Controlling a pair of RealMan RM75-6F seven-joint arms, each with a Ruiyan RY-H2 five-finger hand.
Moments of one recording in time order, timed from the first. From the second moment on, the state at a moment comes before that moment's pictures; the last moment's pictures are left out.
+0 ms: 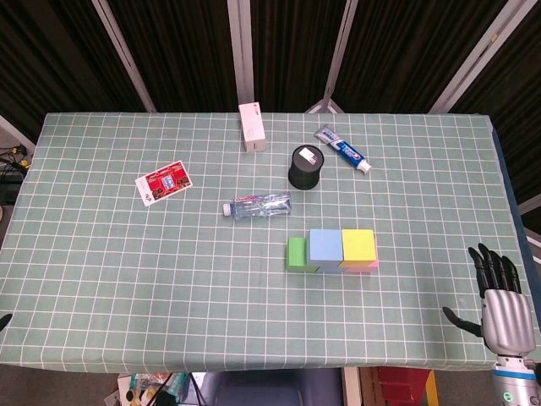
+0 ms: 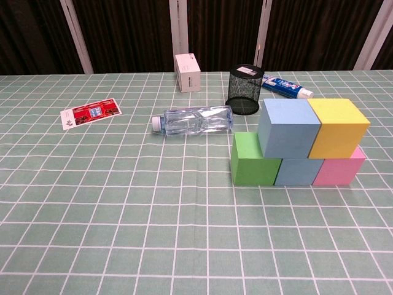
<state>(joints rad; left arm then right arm) 0.10 -1.00 -0.05 -1.71 1.45 1.61 -0.18 0.01 -1.16 0.07 -1.76 -1.49 1.57 -0.09</state>
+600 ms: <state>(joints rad) 0.10 -1.01 -0.05 -1.72 1.46 1.62 -0.14 0.03 -1.14 0.05 -1.72 -1.58 1.54 0.10</state>
